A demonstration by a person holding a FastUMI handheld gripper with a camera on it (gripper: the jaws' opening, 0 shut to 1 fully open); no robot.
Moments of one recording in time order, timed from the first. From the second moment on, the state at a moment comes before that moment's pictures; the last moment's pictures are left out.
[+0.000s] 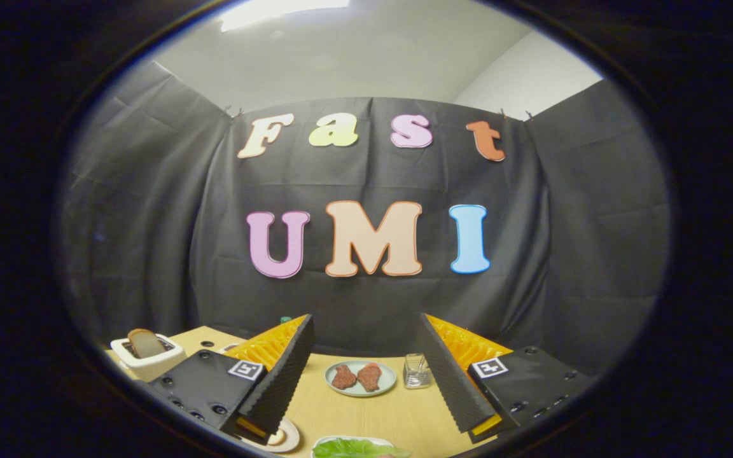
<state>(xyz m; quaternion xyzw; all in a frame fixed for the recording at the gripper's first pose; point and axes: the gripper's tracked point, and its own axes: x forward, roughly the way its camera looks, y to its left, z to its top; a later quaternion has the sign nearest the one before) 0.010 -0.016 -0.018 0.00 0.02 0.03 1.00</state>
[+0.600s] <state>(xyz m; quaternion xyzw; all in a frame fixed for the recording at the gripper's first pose) 0.014 -0.006 -0.071 -0.06 0.10 0.15 0.98</state>
